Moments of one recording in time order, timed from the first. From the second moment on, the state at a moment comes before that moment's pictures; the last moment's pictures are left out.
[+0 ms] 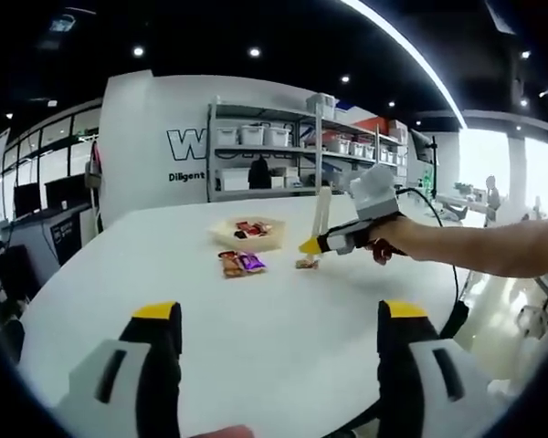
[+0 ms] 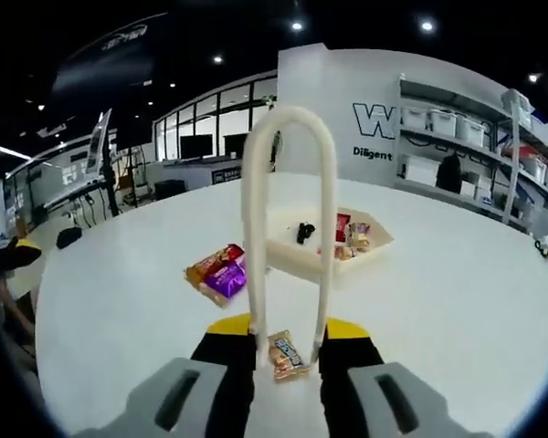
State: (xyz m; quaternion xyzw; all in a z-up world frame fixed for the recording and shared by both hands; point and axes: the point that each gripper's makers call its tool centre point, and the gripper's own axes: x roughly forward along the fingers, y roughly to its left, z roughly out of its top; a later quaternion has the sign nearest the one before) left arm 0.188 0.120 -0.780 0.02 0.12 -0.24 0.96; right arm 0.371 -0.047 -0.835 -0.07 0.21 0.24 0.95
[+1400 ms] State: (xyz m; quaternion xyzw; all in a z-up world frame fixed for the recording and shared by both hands) left arm 0.198 0.110 -0.779 0.05 0.13 -0.22 0.97; right arm 0.380 -0.036 -0.847 -0.10 0.18 0.44 0.87
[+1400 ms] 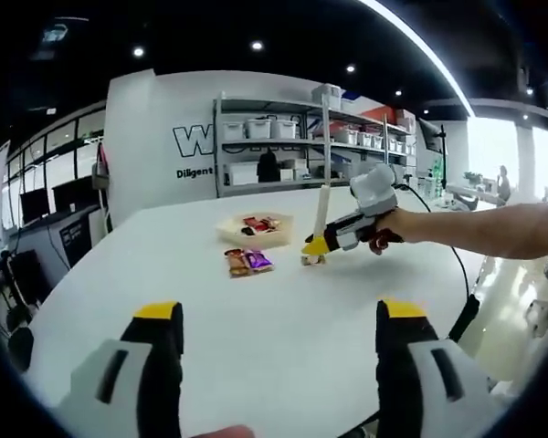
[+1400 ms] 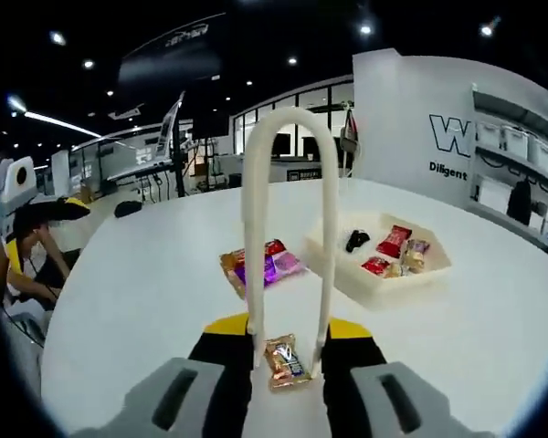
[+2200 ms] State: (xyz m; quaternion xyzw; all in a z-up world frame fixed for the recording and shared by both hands) left arm 0.202 0.081 -0.781 0.06 0.13 -0.22 0.96; right arm 0.383 -0.045 -0.848 -0.07 0.20 0.38 0.90
